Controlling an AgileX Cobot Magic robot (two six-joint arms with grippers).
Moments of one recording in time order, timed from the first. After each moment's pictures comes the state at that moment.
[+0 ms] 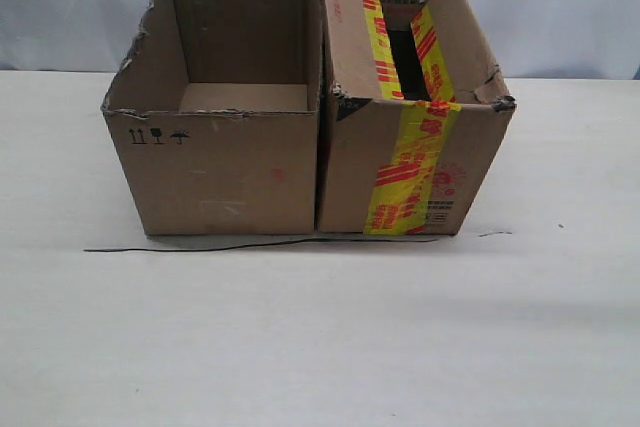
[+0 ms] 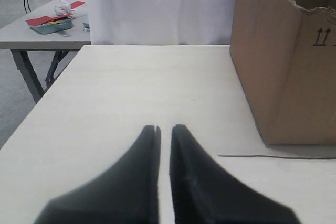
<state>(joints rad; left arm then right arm) 0.01 0.00 0.00 0.19 0.32 -0.13 -0.19 1.30 -1.16 0.64 0.73 -0.49</state>
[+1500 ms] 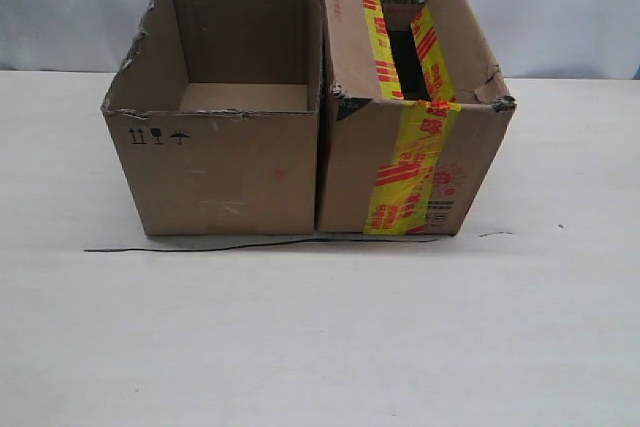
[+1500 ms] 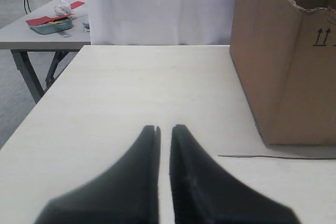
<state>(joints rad) 0.01 0.00 0.00 0.19 0.32 -0.13 0.31 0.24 -0.27 0.22 0.42 -0.22</state>
